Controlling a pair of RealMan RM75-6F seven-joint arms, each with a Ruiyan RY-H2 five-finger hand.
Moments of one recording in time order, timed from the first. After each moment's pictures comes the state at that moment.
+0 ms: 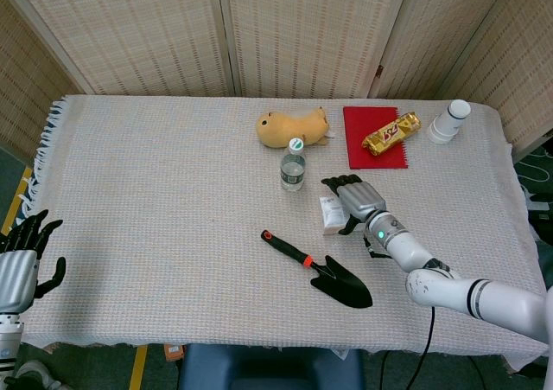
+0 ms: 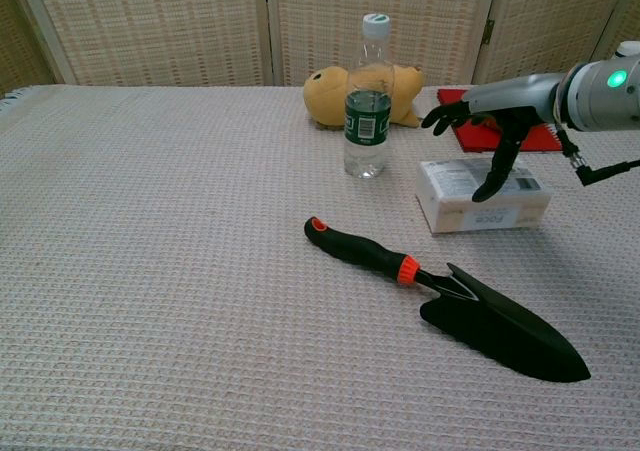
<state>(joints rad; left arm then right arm) -0.15 -1.08 -0.10 -1.73 1.38 1.46 0.09 0.96 -1.32 0.15 -1.46 -0.69 0.57 -0.33</state>
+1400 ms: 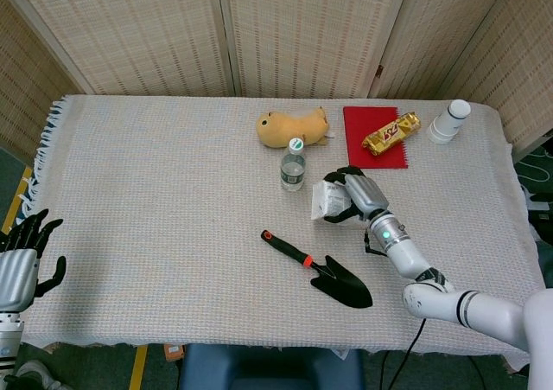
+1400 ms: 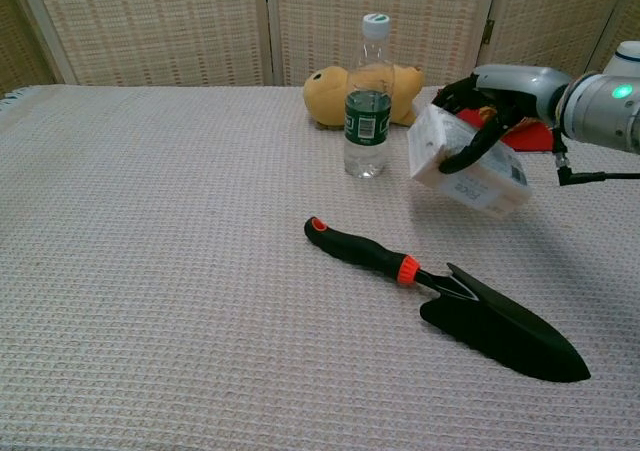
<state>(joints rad) -0.16 -1.09 -0.11 -1.73 1.38 1.44 0.09 0.85 -1.46 0.16 -1.31 -1.02 0.83 0.34</state>
